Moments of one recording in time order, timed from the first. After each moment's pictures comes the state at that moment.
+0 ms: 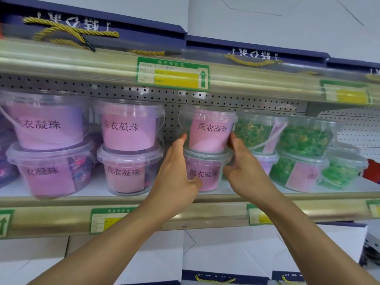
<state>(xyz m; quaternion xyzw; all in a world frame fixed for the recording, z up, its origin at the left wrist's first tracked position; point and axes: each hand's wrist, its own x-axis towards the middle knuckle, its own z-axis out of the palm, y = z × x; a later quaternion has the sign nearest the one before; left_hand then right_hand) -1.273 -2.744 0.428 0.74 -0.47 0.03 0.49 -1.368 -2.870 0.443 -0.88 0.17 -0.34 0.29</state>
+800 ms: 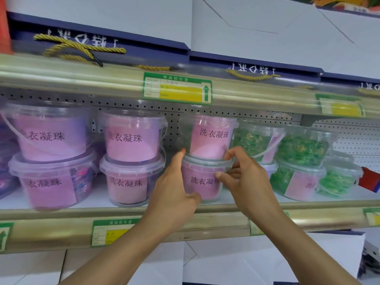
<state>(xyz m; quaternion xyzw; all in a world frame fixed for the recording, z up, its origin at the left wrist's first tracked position) -1.273 -2.732 0.425 0.74 -0.45 0.00 0.50 -1.376 -2.850 0.447 -0.86 0.24 -0.40 0.21</state>
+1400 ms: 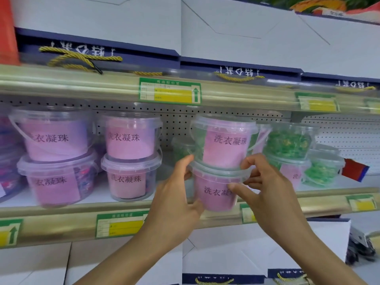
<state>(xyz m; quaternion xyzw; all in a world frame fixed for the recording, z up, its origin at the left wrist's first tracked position) -1.302 -2.711 0.419 0.69 -0.51 0.00 0.51 -1.439 -2.822 0.443 -0.84 0.25 -0.42 0.22</state>
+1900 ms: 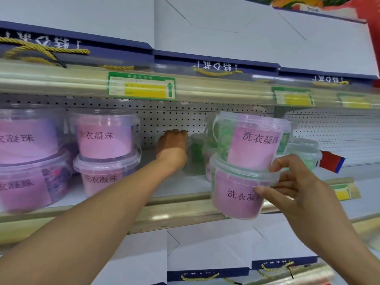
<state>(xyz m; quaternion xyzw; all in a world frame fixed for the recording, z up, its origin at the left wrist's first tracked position) -1.239 -2.840 0.471 0.85 -0.46 0.16 0.19 -1.508 -2.843 0.448 -0.83 0.29 -0.43 0.20</state>
